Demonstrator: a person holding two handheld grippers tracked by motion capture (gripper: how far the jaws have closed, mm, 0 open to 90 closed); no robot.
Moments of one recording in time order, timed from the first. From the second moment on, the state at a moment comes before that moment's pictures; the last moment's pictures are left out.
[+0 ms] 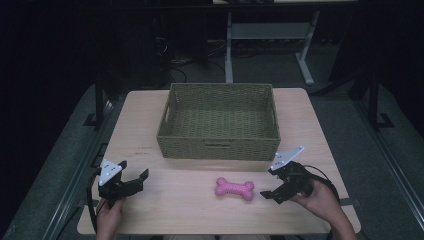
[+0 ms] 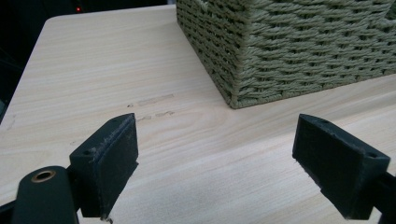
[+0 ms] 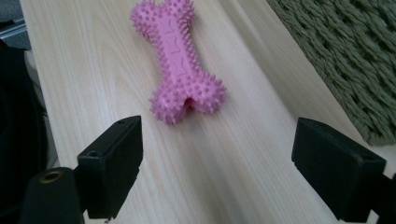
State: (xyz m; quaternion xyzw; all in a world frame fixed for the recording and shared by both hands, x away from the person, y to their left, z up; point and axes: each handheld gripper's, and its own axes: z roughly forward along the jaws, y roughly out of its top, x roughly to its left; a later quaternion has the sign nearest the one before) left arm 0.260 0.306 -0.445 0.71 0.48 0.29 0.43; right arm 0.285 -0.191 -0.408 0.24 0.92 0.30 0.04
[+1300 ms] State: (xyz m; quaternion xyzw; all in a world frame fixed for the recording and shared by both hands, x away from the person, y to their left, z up) left arm 0.261 0.310 -0.445 0.70 0.48 0.29 0.43; right arm 0.310 -0.111 -0.409 0.14 0.96 0.26 0.00
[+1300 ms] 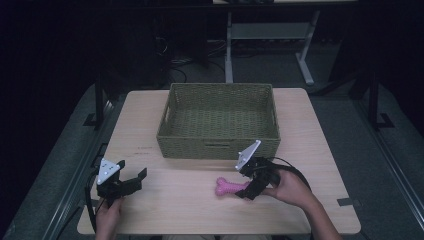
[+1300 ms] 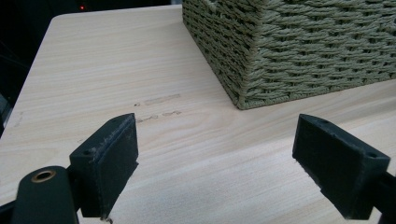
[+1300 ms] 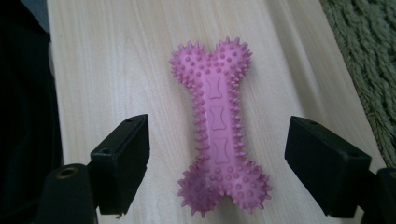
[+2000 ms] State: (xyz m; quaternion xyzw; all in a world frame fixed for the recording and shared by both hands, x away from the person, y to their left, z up) left arm 0.261 0.310 -0.446 0.70 0.49 0.29 0.43; right arm 0.315 -0.090 -0.429 0.12 0.97 0.22 -0.01
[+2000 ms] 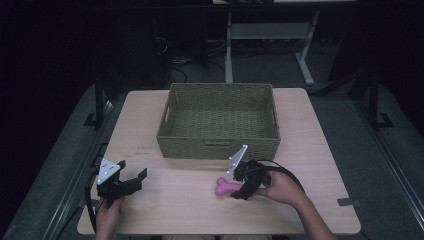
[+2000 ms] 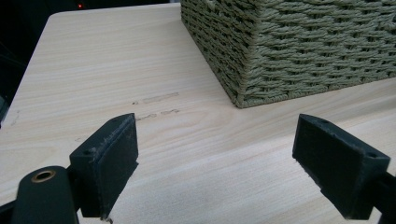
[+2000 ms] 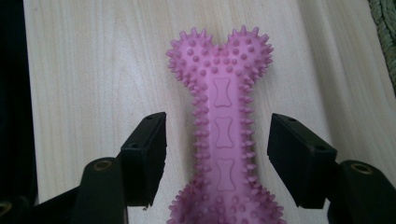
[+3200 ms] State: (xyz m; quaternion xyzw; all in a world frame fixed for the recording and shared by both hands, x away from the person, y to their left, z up) left arm 0.261 0.314 -0.446 0.70 0.49 0.28 0.44; right arm 0.320 -0.084 -0.426 0.08 0.98 0.20 -0.01
